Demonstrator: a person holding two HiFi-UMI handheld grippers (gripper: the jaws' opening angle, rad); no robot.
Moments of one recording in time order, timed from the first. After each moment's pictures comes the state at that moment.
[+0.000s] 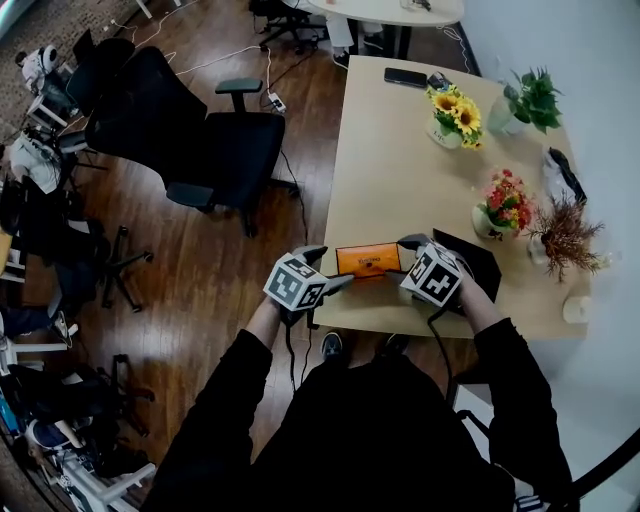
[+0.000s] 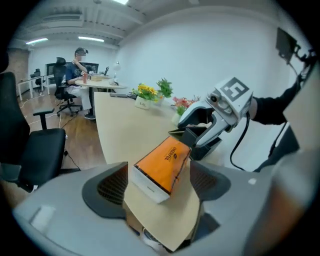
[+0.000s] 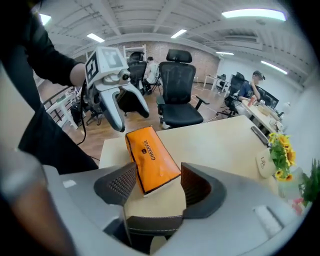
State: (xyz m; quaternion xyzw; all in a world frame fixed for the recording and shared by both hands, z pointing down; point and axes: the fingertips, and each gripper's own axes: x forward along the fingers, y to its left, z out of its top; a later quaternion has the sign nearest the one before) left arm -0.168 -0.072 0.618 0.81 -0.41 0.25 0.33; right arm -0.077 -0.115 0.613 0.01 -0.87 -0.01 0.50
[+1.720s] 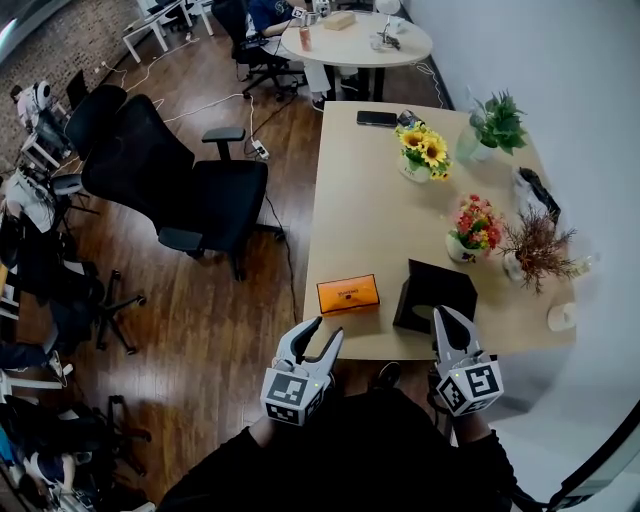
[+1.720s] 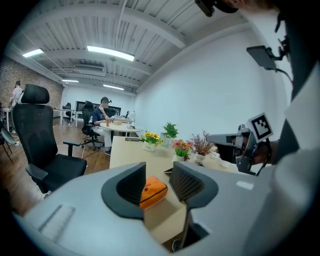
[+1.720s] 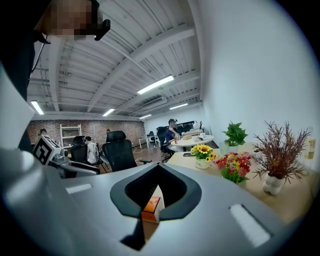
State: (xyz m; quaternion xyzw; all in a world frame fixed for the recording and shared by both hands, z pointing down) left arm -0.123 -0.002 0.473 0.79 -0.58 0.09 0.18; right arm 0.052 -0.080 0.424 0.40 -0.91 0.12 0.06
